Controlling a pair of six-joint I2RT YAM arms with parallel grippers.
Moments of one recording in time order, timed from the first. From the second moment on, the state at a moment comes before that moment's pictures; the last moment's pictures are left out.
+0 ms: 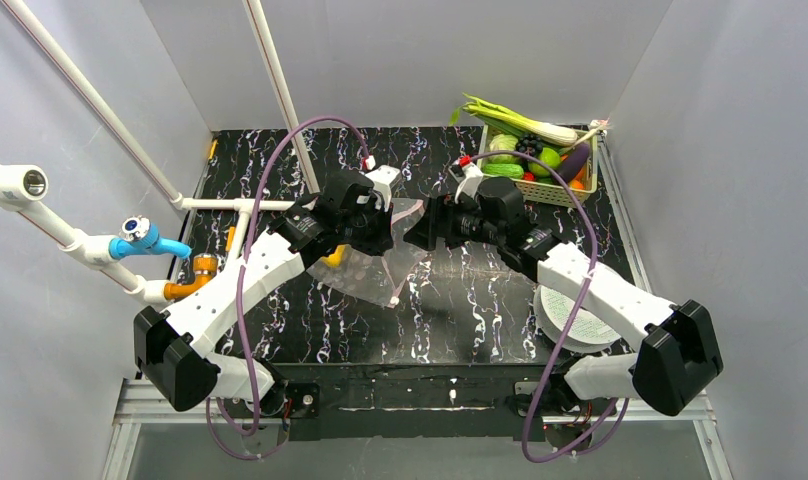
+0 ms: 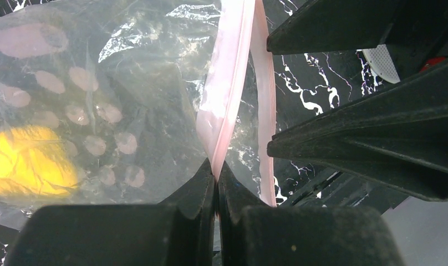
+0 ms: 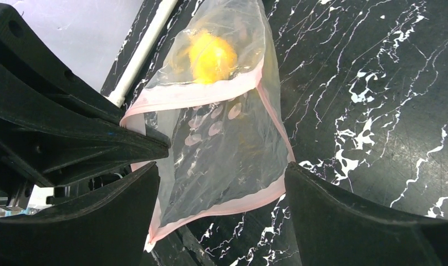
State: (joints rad) left arm -0.71 1.33 1.27 -0.69 0.09 -0.25; right arm 0.66 1.29 0.97 -0.08 -0.34 0.52
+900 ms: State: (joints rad) left arm -0.71 1.33 1.27 -0.69 0.08 -0.25; right arm 0.23 1.25 1.04 -0.34 0.33 0.60
